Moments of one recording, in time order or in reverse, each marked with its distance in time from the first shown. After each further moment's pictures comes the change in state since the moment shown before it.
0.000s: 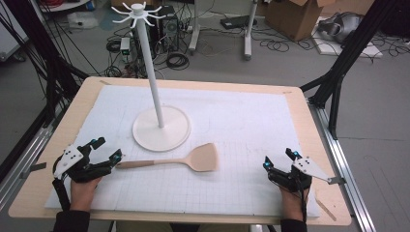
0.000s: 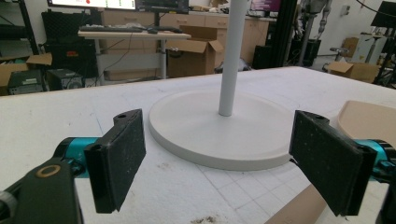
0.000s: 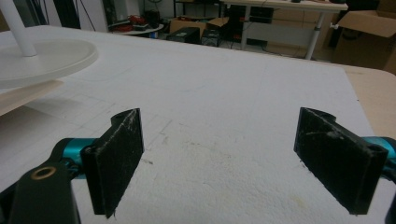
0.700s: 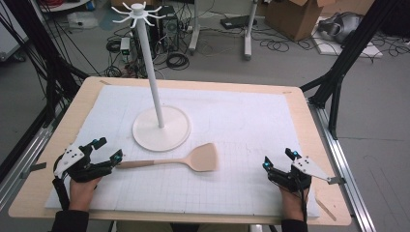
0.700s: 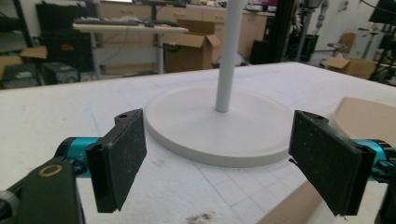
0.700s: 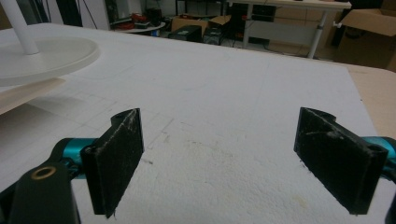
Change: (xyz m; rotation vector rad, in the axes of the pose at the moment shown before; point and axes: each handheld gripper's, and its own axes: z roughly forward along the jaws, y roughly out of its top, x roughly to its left) left arm -0.001 0.003 0.001 0.035 -0.024 -0.006; right arm 0.001 0.001 0.001 0.009 0.007 0.001
